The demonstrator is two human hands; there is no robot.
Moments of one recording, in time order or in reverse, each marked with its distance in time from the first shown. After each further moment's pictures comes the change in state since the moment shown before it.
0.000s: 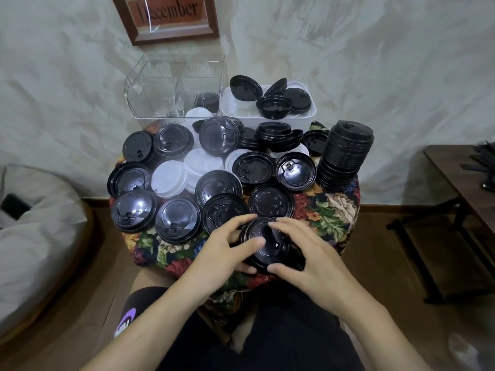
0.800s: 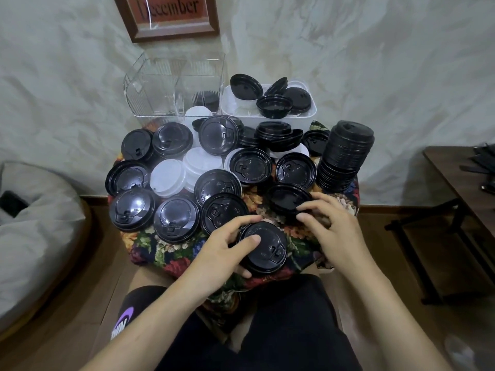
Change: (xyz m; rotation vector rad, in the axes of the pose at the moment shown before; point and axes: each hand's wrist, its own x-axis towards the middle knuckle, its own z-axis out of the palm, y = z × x) left_hand 0.000 -0.002 -0.001 0.072 -0.021 0.008; right_hand 0.031 0.029 -0.026 0.086 0.338 0.171
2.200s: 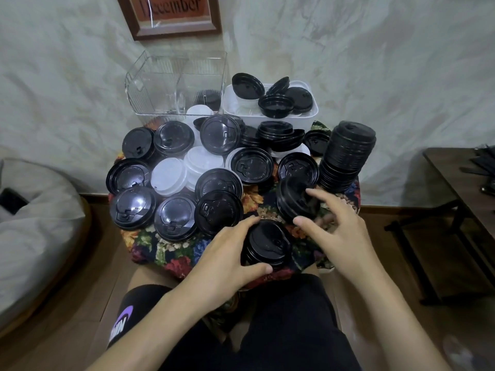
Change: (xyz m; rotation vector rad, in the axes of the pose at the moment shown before) left_hand -0.011 0.000 0.000 0.776 0.033 0.134; right_hand -0.013 -0.016 -0.012 0.089 -0.020 0.039
